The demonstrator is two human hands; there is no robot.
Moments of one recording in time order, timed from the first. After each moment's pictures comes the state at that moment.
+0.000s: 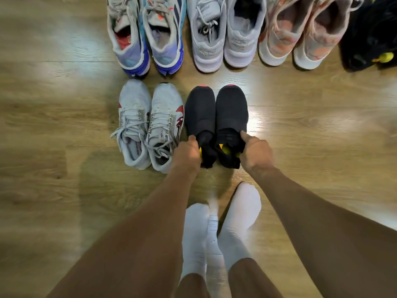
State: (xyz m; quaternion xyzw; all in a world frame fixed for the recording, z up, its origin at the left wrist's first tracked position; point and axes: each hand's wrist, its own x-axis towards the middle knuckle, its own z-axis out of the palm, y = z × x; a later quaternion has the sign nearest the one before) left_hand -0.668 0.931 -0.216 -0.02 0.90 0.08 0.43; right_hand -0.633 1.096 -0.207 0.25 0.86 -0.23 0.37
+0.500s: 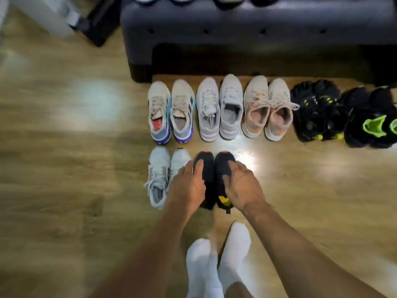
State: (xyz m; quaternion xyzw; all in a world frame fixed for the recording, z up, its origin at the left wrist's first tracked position) left_hand -0.730 0.933 -0.015 0.13 0.94 0.06 0.29; right_hand -0.706 1.084 -0.002 0.17 0.90 -0.26 0.32
